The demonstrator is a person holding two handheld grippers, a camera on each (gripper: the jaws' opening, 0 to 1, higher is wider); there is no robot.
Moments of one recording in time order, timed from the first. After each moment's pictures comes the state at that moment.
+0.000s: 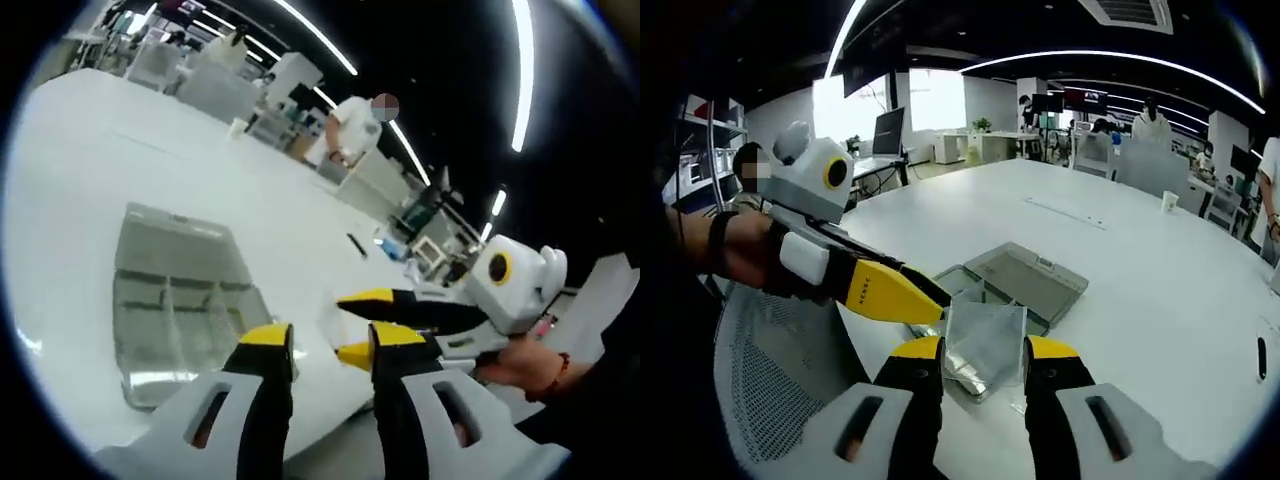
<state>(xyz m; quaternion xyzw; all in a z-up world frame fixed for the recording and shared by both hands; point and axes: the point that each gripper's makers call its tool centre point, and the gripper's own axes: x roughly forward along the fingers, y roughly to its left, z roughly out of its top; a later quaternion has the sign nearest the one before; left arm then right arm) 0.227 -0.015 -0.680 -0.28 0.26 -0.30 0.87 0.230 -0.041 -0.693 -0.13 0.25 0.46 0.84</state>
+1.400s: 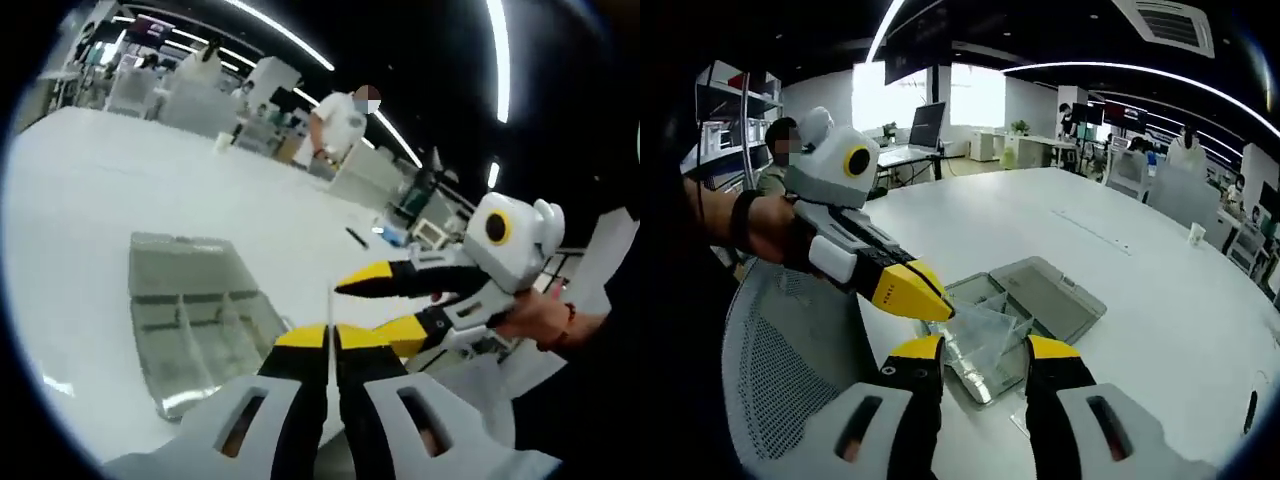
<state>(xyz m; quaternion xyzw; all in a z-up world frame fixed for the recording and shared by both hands) 0.212 -0.005 -0.672 -0.17 0.24 -0.32 0.90 0.220 -0.030 -0.680 -0.20 0.22 0.53 0.79</state>
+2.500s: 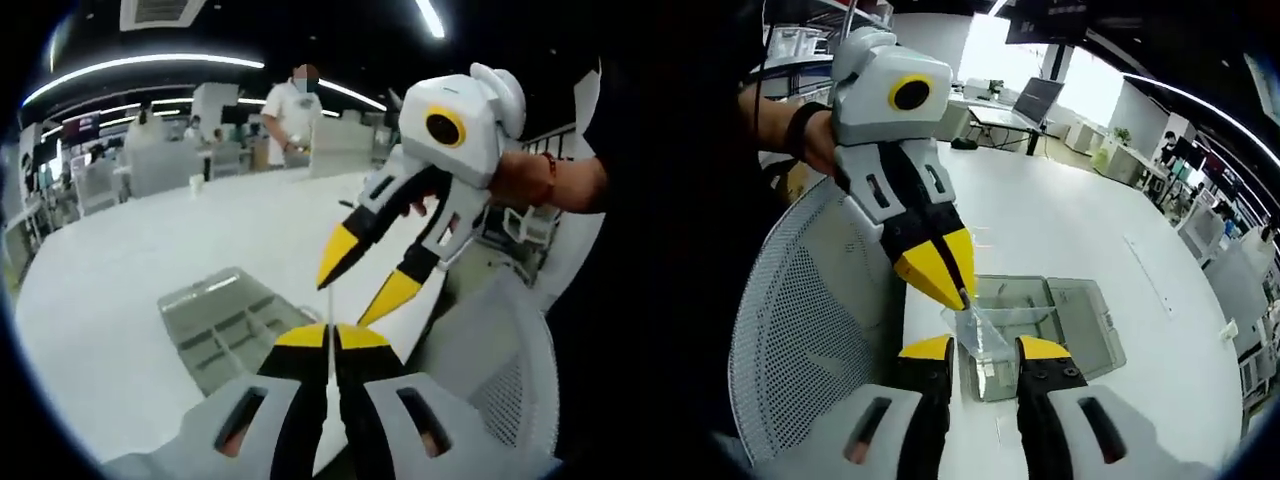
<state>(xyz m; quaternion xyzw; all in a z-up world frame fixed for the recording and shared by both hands) 0.184 0.000 -0.664 0.03 0.20 -0.36 0.91 0.190 -0.014 -0.678 -0.36 0.20 0.64 0.65</state>
